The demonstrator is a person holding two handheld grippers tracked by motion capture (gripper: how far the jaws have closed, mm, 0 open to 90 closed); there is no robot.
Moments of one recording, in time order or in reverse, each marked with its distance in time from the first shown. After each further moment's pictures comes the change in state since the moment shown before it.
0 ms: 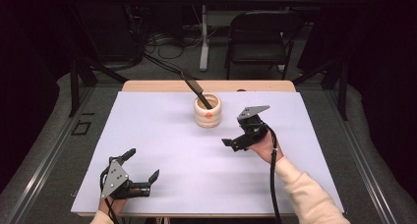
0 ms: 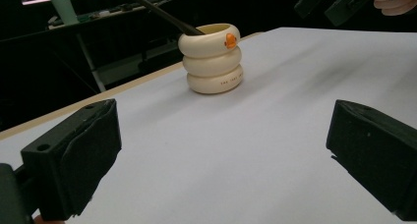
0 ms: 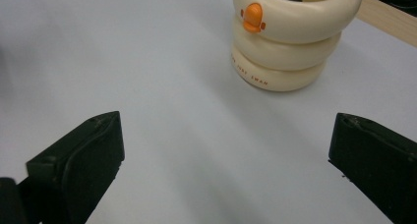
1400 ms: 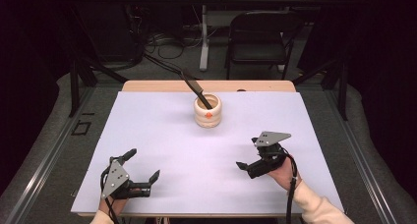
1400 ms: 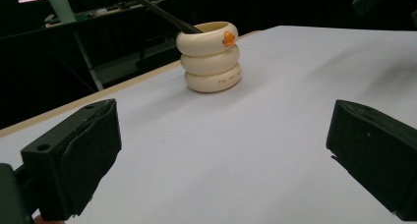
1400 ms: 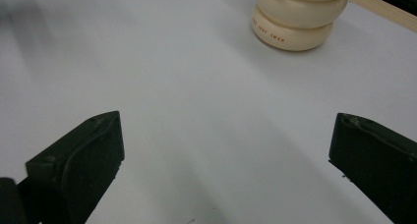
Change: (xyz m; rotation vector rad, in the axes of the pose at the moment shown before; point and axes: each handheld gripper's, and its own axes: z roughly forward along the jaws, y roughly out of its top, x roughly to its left) left arm 0.000 0.000 0.000 0.005 -0.003 0.001; right arm 0.033 -0.058 -0.048 -0.050 -0.027 -0.072
